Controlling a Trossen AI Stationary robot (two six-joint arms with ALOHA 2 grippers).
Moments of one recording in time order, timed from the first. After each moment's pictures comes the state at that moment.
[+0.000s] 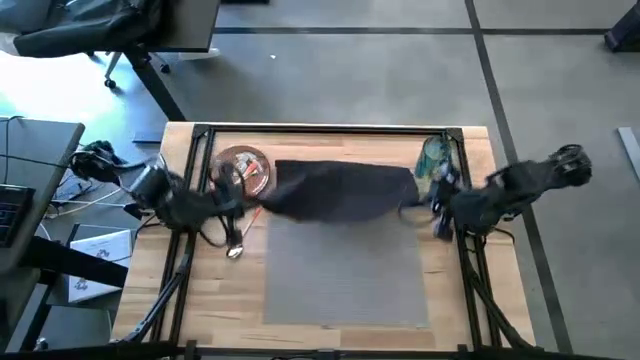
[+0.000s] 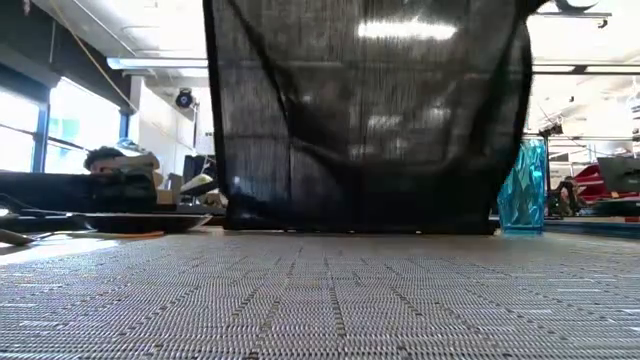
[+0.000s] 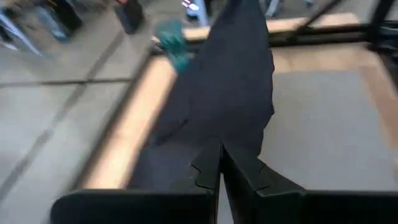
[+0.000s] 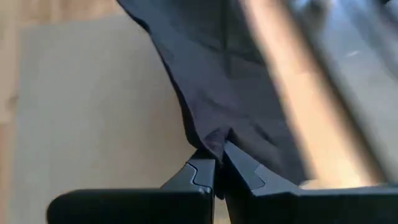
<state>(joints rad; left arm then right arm) -0.54 1.09 1.22 -0.80 -0.69 -0.29 0.50 0.99 1.17 -1.16 0.44 0.56</state>
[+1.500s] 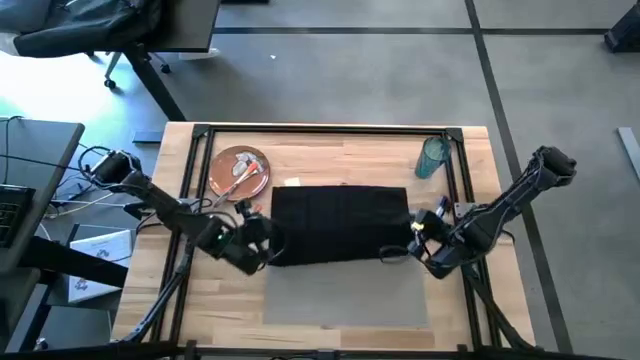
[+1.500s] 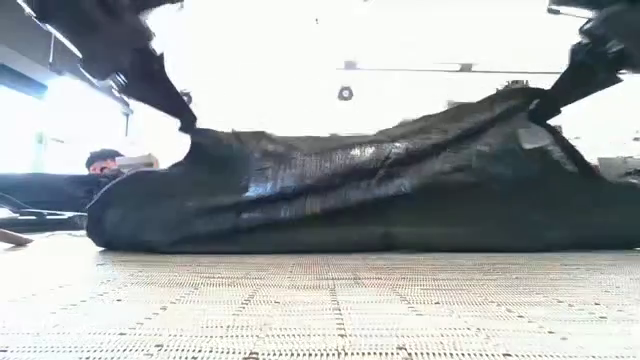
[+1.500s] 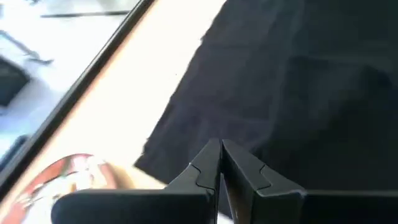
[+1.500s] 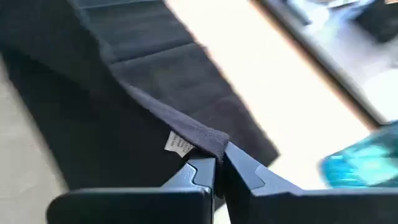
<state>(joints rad) -0.49 1.37 0.80 -0.59 -0.90 -0.61 0.64 1.17 0.77 -1.09 0.91 1.10</state>
